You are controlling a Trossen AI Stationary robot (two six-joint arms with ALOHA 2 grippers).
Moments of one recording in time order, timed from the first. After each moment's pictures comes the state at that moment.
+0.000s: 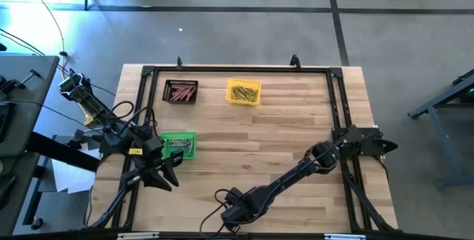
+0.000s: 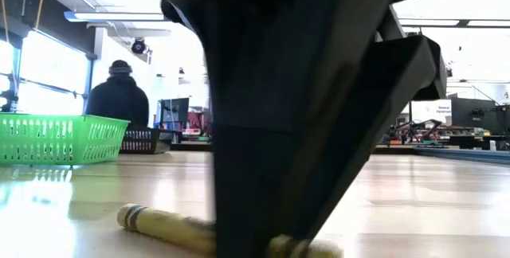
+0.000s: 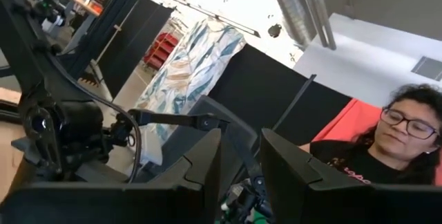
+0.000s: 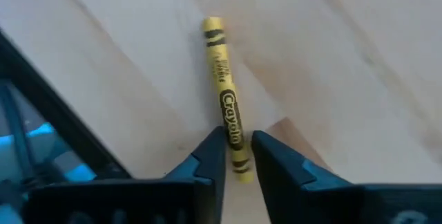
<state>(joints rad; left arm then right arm) -0.72 0.94 0.65 0.57 -0.04 -0.62 0.56 2.52 2.15 -0.98 0.01 1.28</state>
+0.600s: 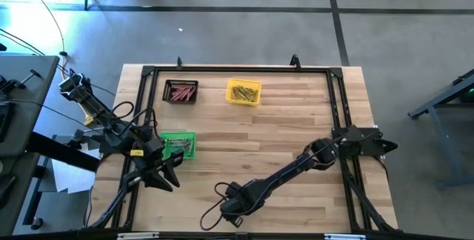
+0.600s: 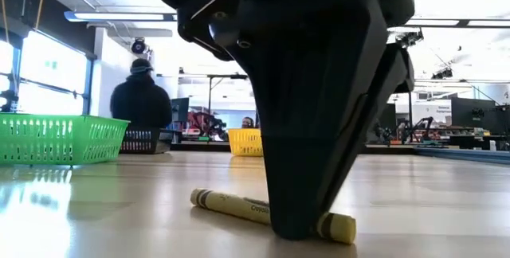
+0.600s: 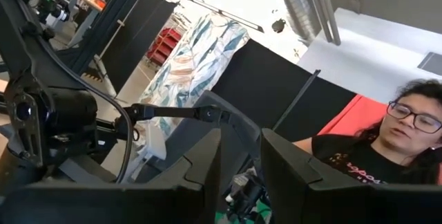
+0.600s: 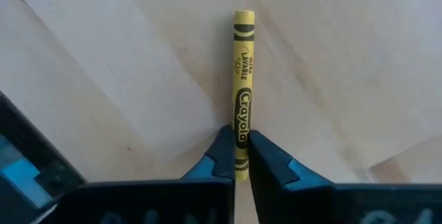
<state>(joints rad) -0.72 0.94 0.65 0.54 -0.04 -0.62 0.51 2.49 2.14 -1.07 -0.02 1.15</state>
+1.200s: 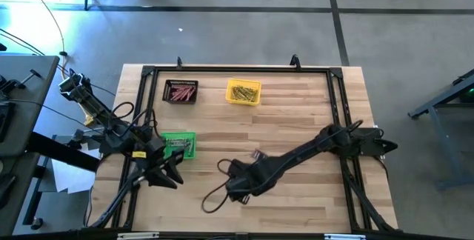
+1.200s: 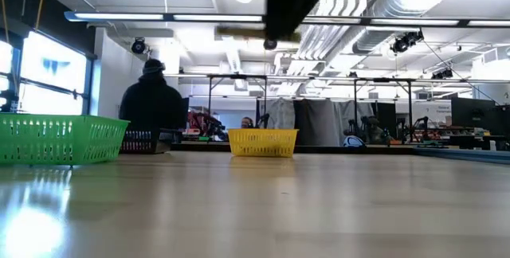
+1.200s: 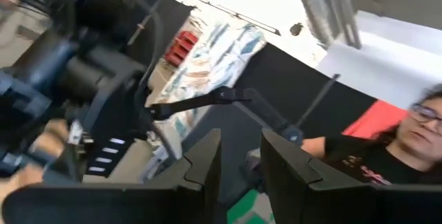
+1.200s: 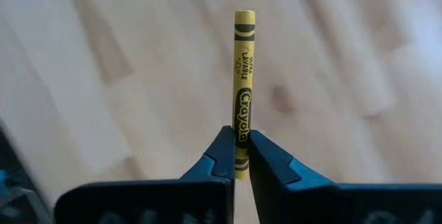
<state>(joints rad) -0.72 0.94 0.65 0.51 -0.10 -0.62 0.46 2.24 2.14 -1.28 0.26 0.89</state>
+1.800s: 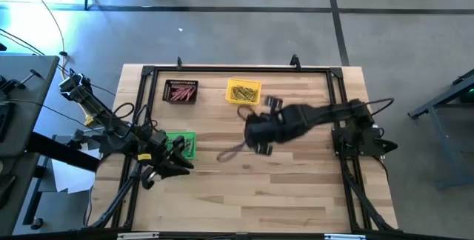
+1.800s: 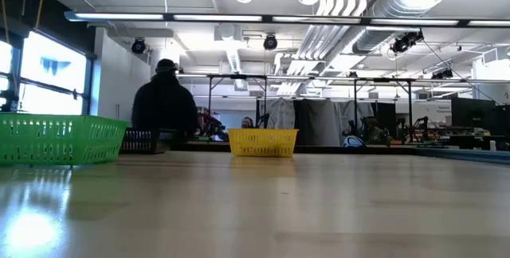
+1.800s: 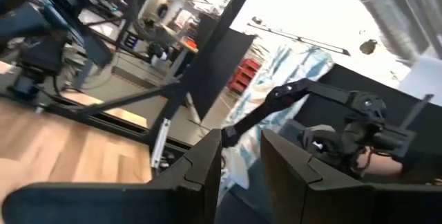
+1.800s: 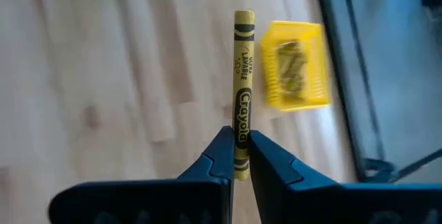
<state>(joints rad) -0.72 0.95 0.65 0.47 -0.37 -0.52 0.27 1.91 2.14 -1.53 0.51 0.35</state>
